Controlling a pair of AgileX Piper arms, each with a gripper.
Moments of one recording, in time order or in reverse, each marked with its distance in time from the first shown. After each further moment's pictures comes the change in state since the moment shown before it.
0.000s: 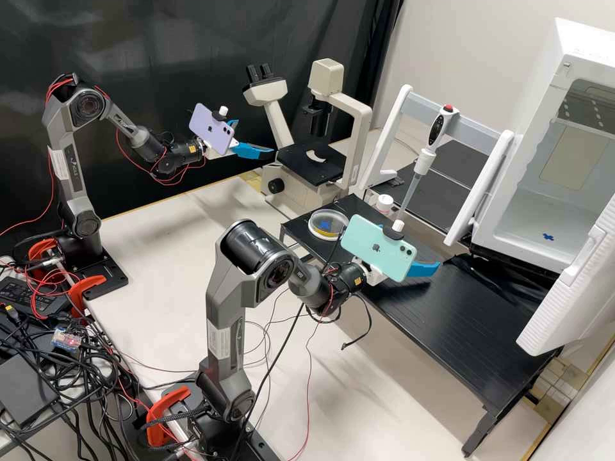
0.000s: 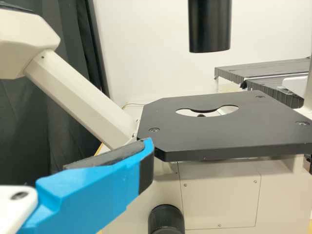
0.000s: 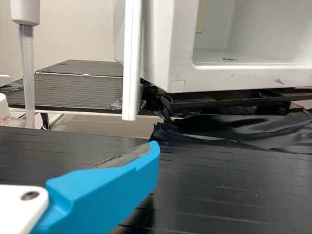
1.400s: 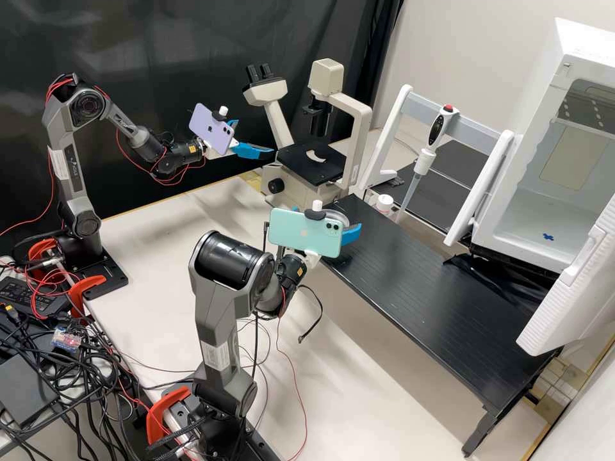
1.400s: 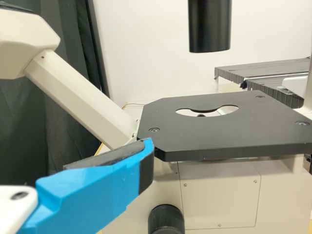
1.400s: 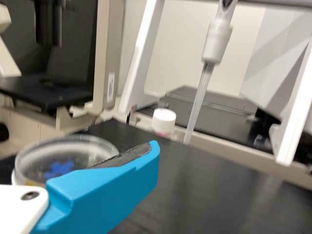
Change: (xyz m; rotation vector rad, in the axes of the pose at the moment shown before) left arm 0.000 0.000 0.000 0.000 0.000 0.000; right arm -0.073 -0.078 -0.056 -0.113 0.321 -0.221
